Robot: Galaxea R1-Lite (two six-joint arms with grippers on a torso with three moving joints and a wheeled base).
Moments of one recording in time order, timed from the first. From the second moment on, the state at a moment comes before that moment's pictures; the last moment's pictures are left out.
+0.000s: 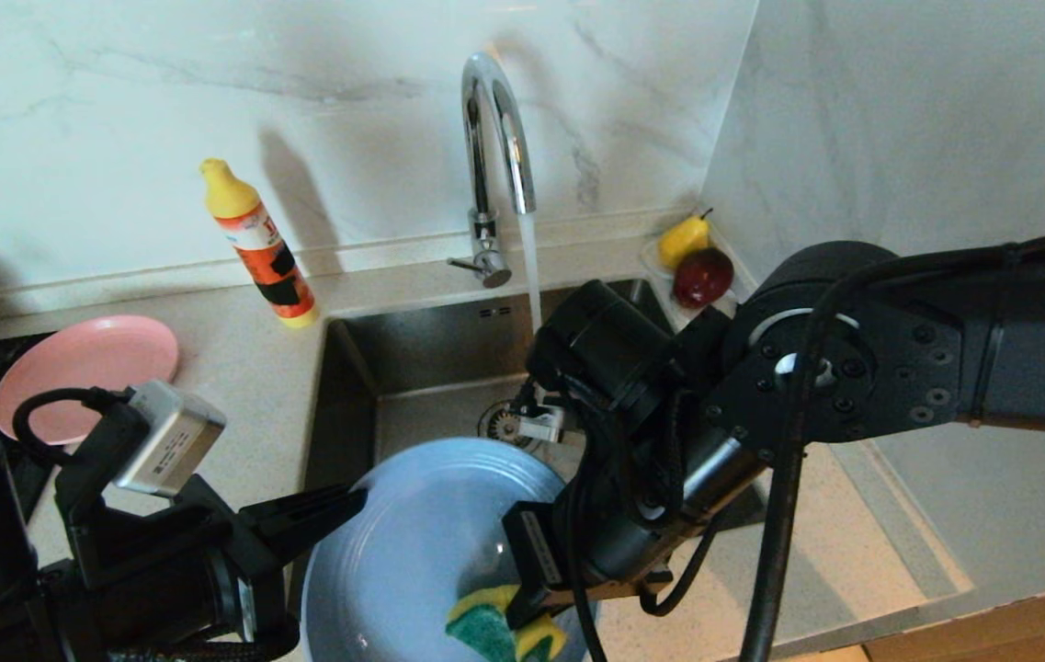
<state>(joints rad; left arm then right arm) -0.52 1.23 -0.36 -0.64 -0.12 0.01 0.91 2.00 -1.78 0.80 0.42 0.60</state>
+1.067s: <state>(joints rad) -0.53 1.23 -0.35 -0.64 -0.12 -0.01 0.91 2.00 -1.93 0.77 0.32 0.57</state>
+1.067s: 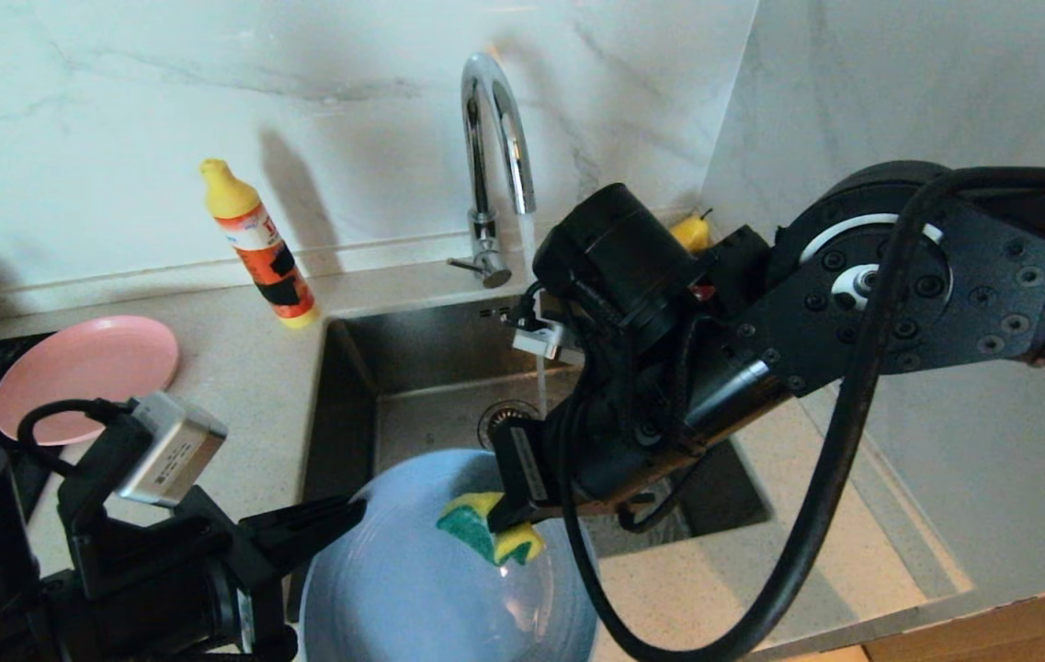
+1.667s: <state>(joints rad) -0.52 1.26 -0.36 -0.64 -0.12 -0.01 1.03 2.03 -1.93 0.81 0.33 0.58</state>
